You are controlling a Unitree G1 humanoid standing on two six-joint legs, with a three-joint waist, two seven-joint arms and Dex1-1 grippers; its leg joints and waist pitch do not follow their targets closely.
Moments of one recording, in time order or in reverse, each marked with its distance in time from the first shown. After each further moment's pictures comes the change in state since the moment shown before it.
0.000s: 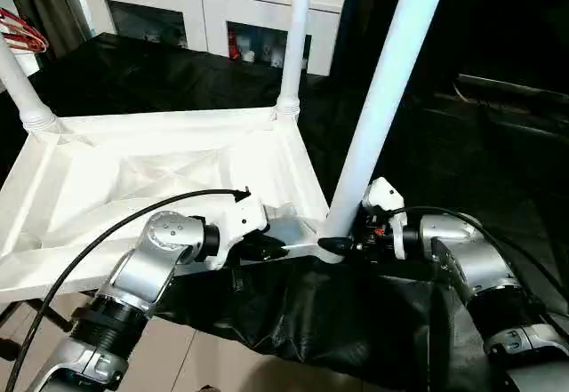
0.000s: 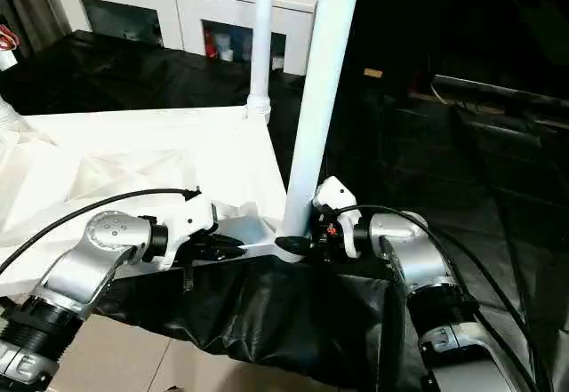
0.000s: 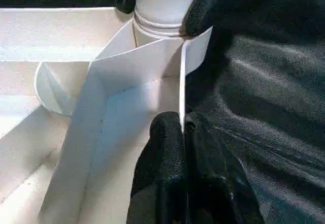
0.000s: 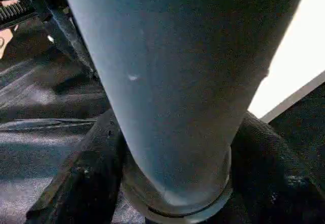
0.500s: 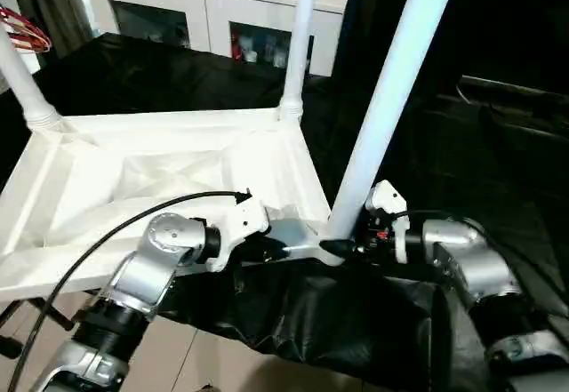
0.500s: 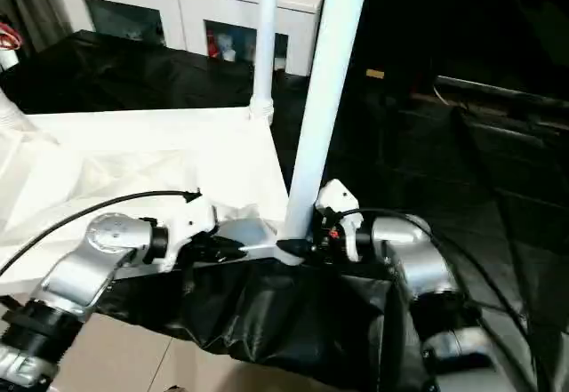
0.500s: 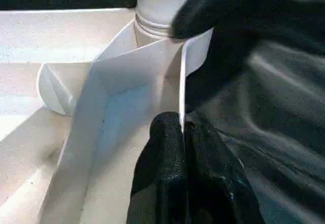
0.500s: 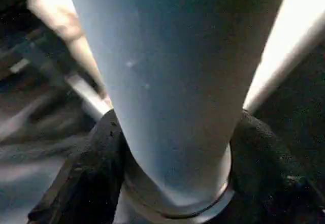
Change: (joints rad) left arm -0.038 -0.067 0.002 0.063 0.040 0.022 0.119; right arm 0.030 0.102 -0.088 0.011 0.007 0.031 -0.234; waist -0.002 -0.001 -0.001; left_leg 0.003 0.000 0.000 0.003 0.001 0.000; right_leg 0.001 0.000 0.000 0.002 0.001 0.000
